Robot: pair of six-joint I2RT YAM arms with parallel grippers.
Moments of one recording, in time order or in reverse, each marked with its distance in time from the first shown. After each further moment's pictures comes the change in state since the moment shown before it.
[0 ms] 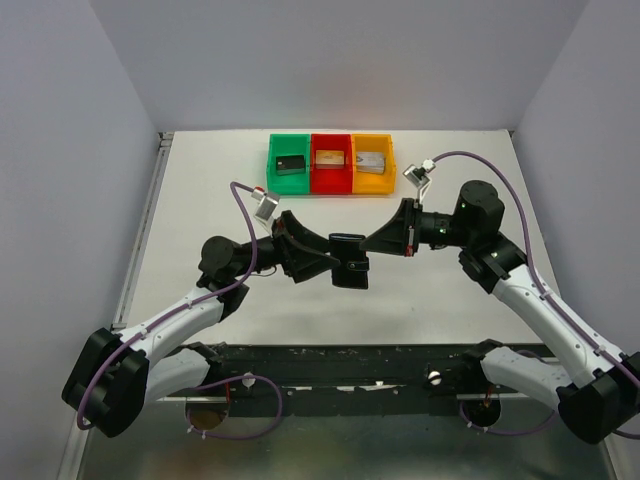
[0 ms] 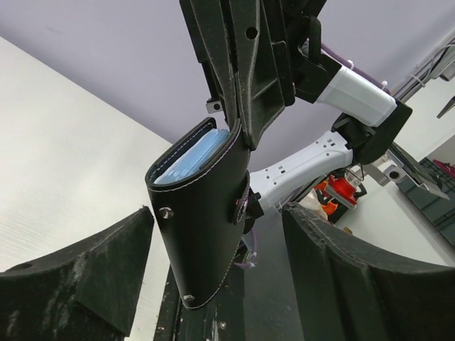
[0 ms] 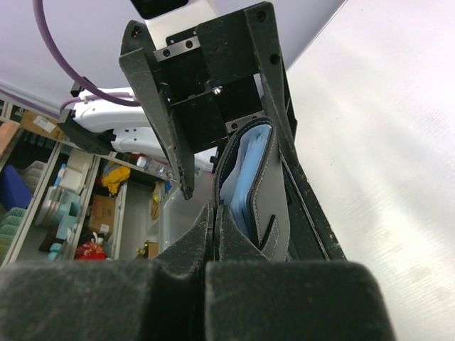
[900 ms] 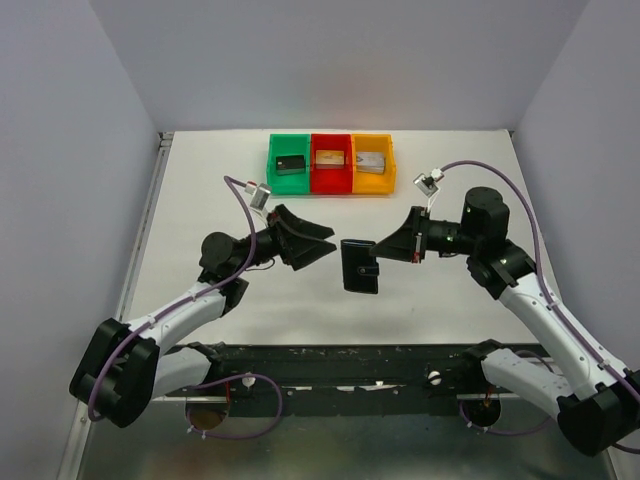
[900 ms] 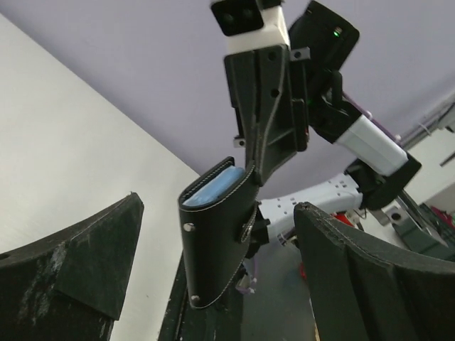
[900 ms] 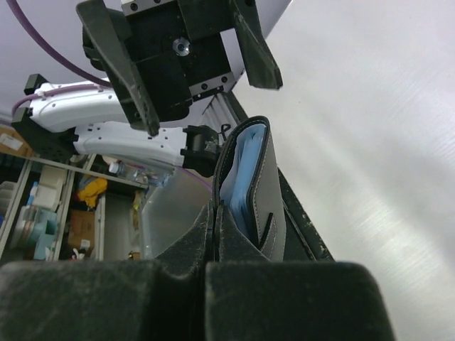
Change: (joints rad) left arm 0.078 0.065 -0.005 0.043 -0.075 -0.090; right arm -0.069 -0.066 -0.038 -0.181 0.039 -0.113
